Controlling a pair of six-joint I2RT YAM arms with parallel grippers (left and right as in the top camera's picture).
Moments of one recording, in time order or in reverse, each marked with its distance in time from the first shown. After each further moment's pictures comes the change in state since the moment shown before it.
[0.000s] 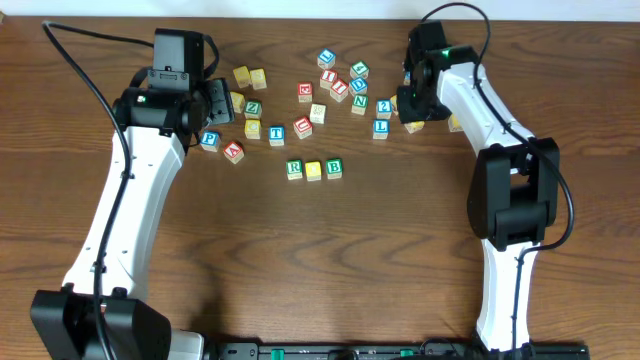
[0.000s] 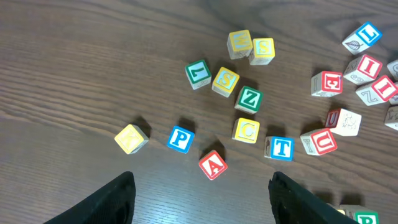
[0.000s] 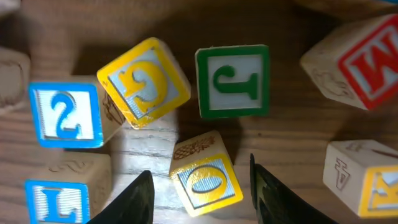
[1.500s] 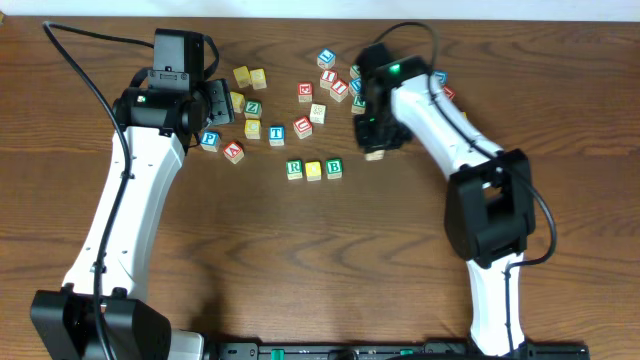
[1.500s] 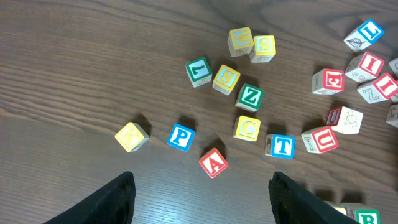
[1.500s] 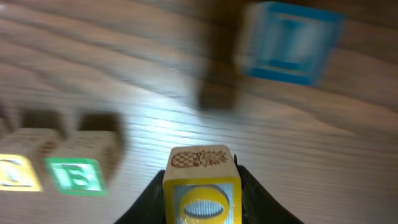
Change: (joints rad) left arm 0.000 0.000 0.000 -0.008 0.000 0.000; right arm 0.227 -0.062 -0.035 -0.174 -0.098 0.185
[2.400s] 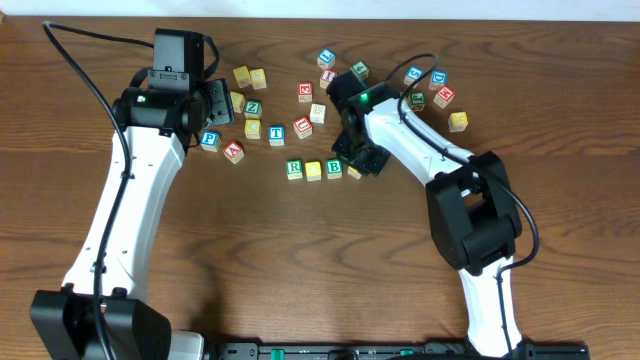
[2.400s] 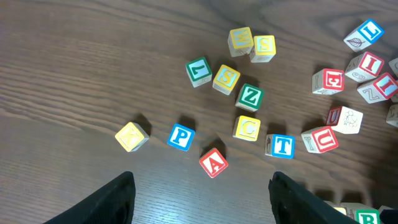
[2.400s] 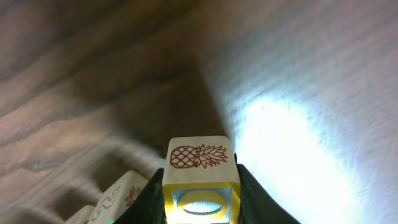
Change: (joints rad) left arm 0.000 0.000 0.000 0.000 0.000 0.000; right arm 0.084 -0.002 -0.126 0.085 0.023 0.884
